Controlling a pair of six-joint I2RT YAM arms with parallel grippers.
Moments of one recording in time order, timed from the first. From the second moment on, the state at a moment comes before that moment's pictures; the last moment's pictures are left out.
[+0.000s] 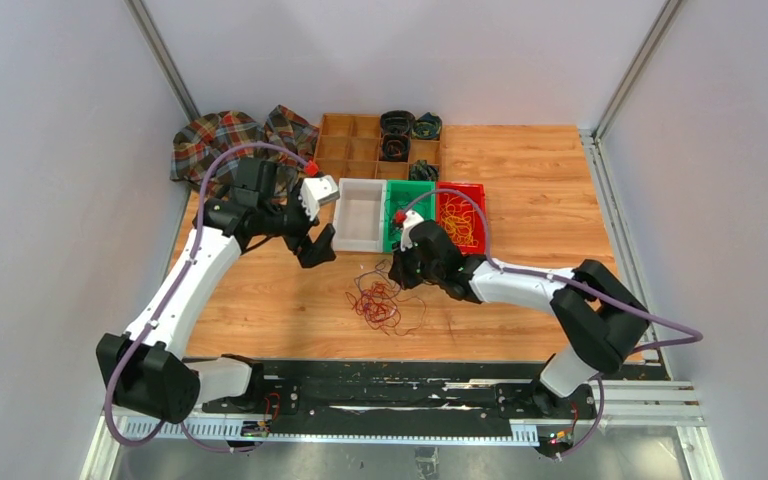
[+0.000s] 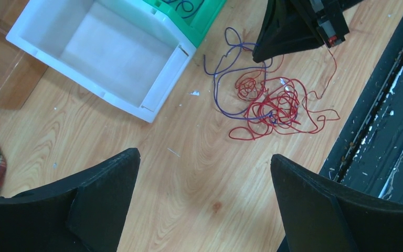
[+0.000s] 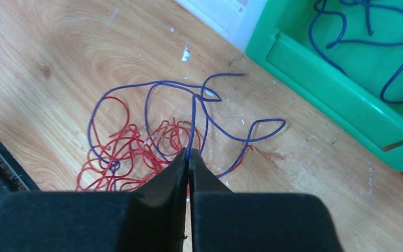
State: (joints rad) left arm -0.25 1.24 1.17 -0.81 0.62 0.57; right arm 0.82 1.59 0.81 0.12 -0.09 0.32
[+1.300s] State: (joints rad) left arm -0.43 1.08 1.29 -0.95 0.74 1.05; right arm 0.86 1.43 1.17 0.06 -0.73 0.16
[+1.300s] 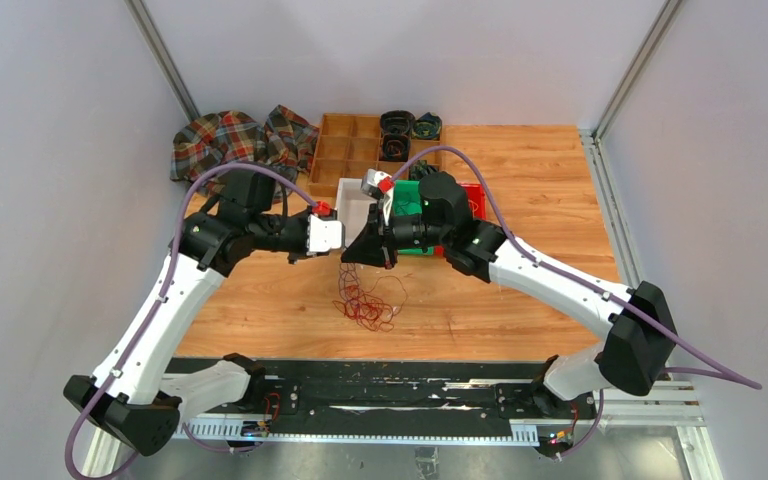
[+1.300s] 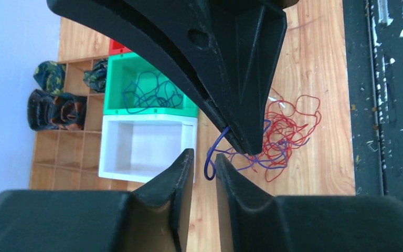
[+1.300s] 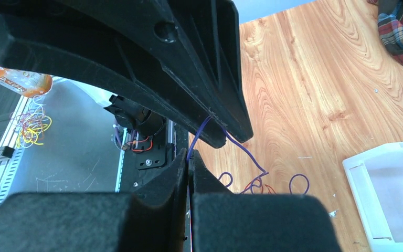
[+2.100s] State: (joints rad) left arm -0.43 1.10 1.56 -0.94 0.67 0.49; right arm 0.96 1.32 0.96 0.38 -0.16 0.17
